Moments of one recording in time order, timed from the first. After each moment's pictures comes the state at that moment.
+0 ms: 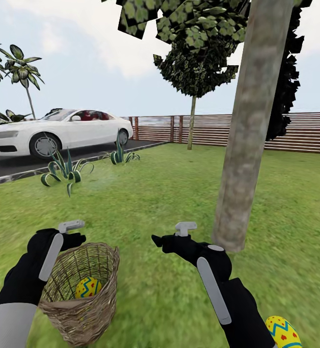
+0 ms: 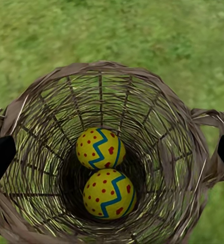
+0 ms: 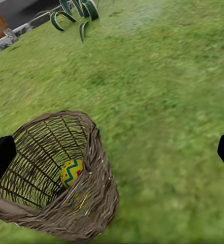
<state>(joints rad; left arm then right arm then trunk) -0.60 0.16 0.10 -1.28 0.31 1.04 0.29 -0.42 0.15 0.27 -1.57 -0.32 0.82 0.02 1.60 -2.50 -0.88</state>
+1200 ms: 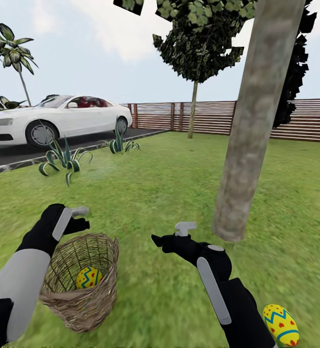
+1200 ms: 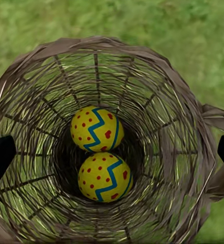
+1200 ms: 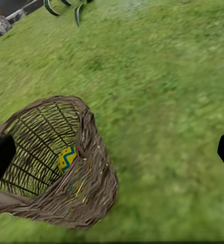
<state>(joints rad) -0.93 0.17 0.08 -0.81 0.31 1.04 0.29 -0.42 0.15 0.27 -1.57 -0.32 0.82 0.02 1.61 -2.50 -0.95</state>
